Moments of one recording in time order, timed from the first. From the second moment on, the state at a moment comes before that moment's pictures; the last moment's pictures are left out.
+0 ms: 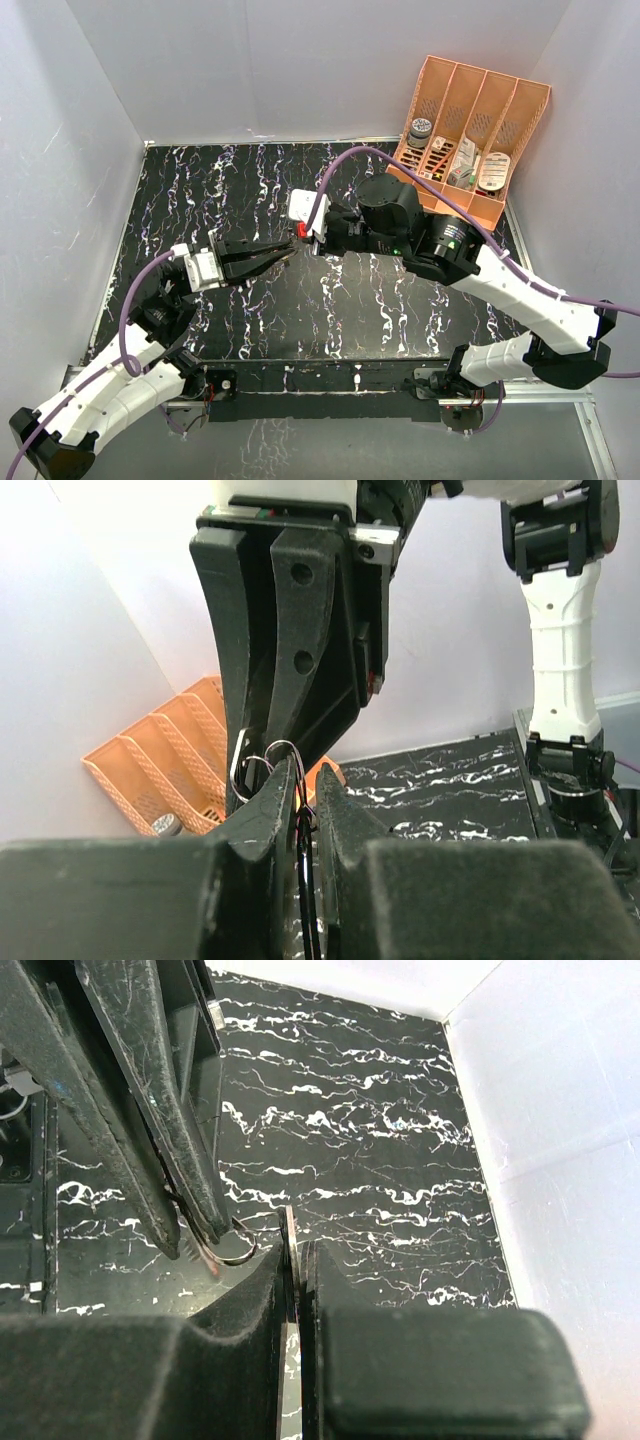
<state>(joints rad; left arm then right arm) -0.65 0.66 0.65 0.56 0.75 0.05 1.05 1.32 1.61 -0.63 -0.14 -0.54</state>
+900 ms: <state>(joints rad) -0.65 0.77 0.64 0.90 0.74 -0.14 1.01 1.29 1.61 -0.53 -0.25 -0.48</state>
